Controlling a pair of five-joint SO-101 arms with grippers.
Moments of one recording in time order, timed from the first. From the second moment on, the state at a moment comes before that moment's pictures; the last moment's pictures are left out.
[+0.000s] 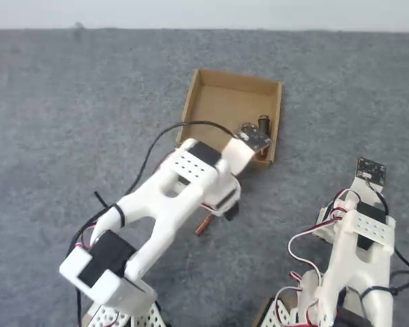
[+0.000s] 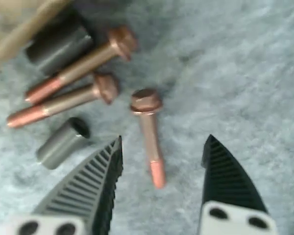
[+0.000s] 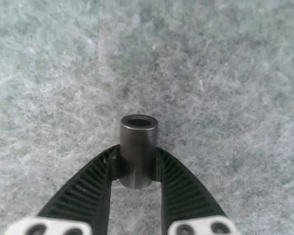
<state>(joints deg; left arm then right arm) 28.0 3.1 25.8 72.3 -7.5 21.7 -33.2 67.4 56.1 2.6</state>
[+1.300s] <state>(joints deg) 30.1 11.0 28.9 61.6 -0.6 21.7 -33.2 67.4 56.1 2.6</state>
